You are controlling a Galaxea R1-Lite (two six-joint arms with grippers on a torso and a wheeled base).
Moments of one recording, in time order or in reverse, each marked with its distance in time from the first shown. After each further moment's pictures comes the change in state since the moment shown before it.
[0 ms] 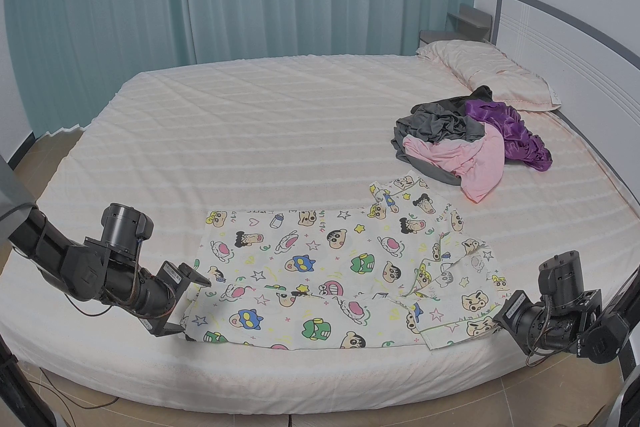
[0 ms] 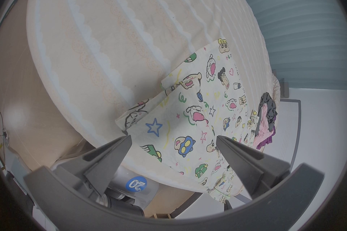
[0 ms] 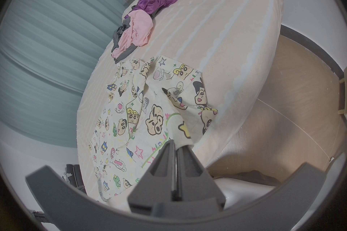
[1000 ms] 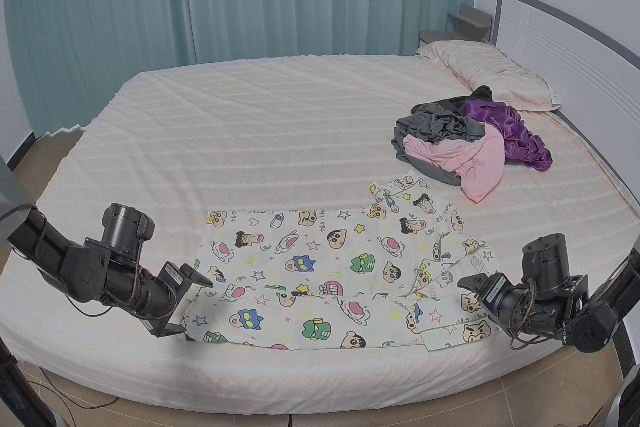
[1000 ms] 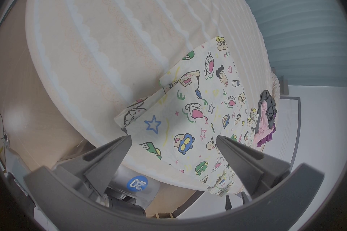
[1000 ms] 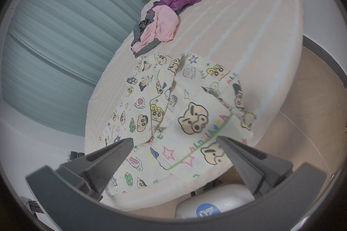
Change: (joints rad) left arm -0.010 -0.007 0.004 0.000 -0.001 0.010; right arm 0.060 0.031 -0.124 0.006 0.011 -0.069
